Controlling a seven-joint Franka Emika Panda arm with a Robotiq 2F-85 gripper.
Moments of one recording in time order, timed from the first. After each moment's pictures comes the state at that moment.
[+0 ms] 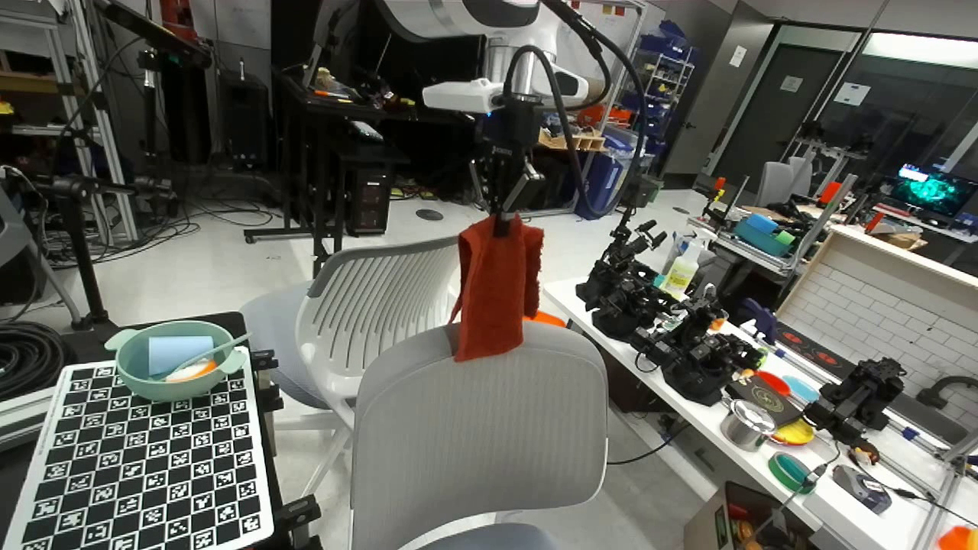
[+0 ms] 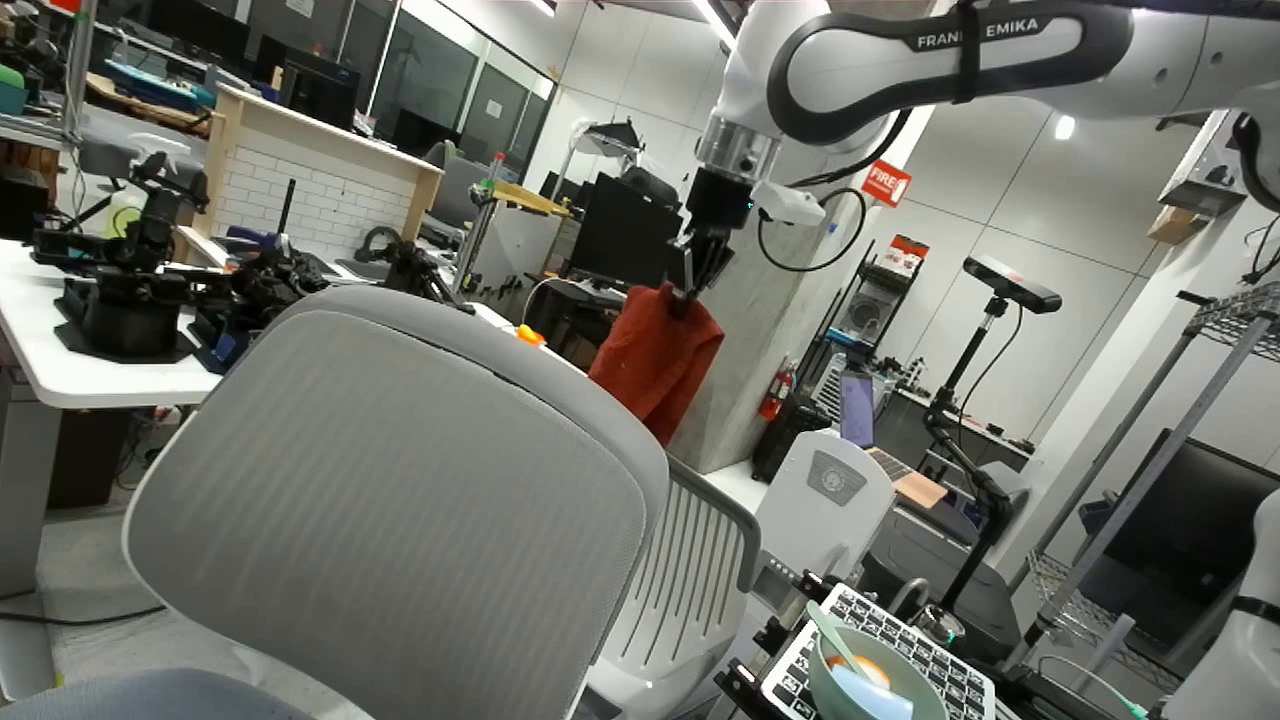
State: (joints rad) arm 0.08 0.27 0.03 -1.75 -0.23 2.02 0.15
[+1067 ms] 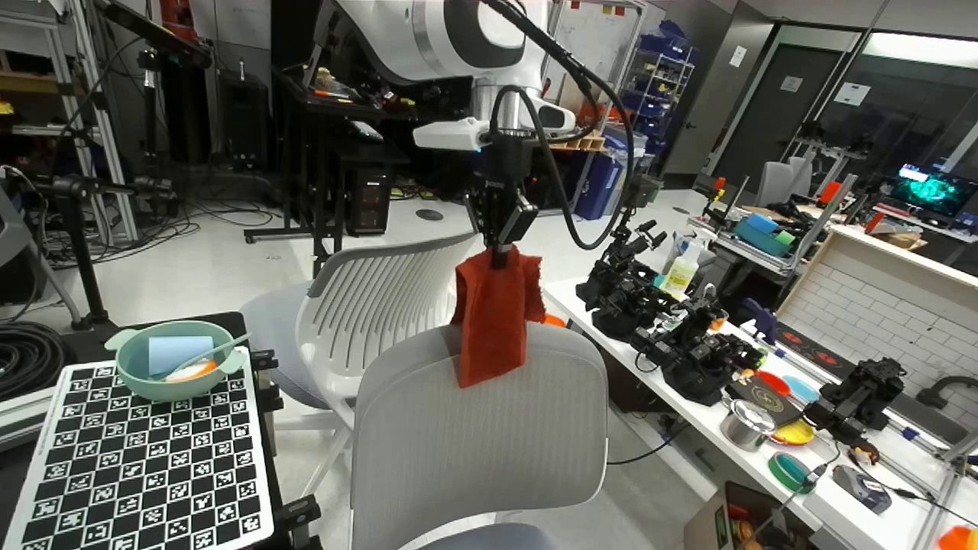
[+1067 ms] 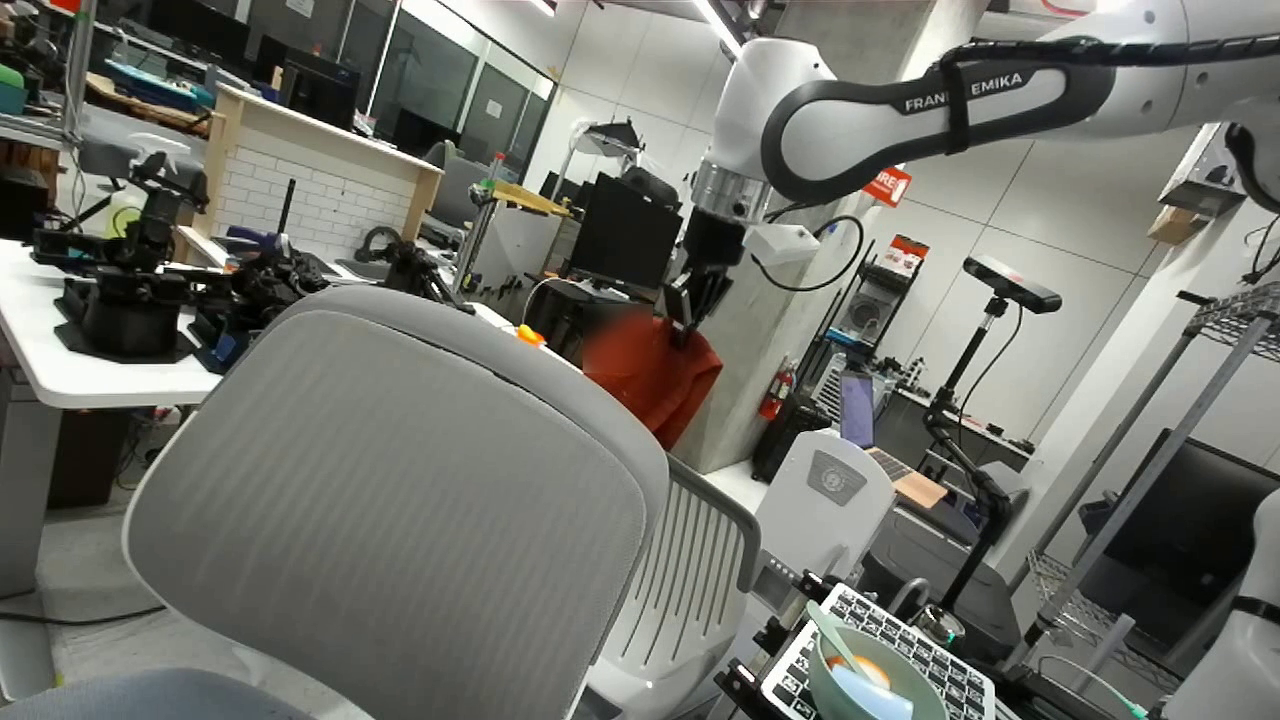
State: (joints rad) arm 0.09 0.27 0.01 -1.85 -0.35 2.12 0.22
